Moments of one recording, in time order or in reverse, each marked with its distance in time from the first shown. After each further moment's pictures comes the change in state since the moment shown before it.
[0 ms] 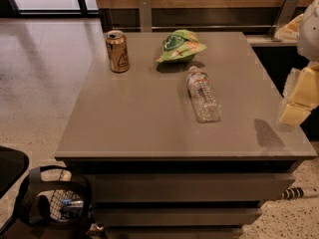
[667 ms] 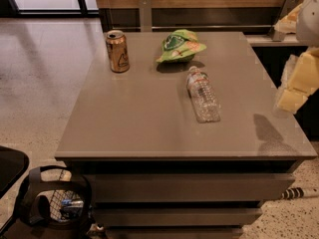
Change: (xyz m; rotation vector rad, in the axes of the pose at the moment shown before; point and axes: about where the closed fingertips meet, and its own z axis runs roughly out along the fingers) arm -0.005 -0.018 -0.003 -0.011 -0.018 0.026
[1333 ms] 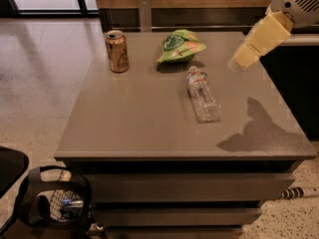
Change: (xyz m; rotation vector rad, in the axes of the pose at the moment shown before) arm -0.044 -0.059 0.014 -0.004 -0.187 0.339
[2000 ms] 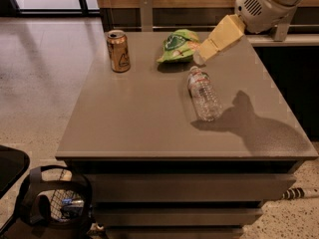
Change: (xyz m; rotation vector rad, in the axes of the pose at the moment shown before) arm -0.027 -0.017 0.054 0.059 0.042 0.299
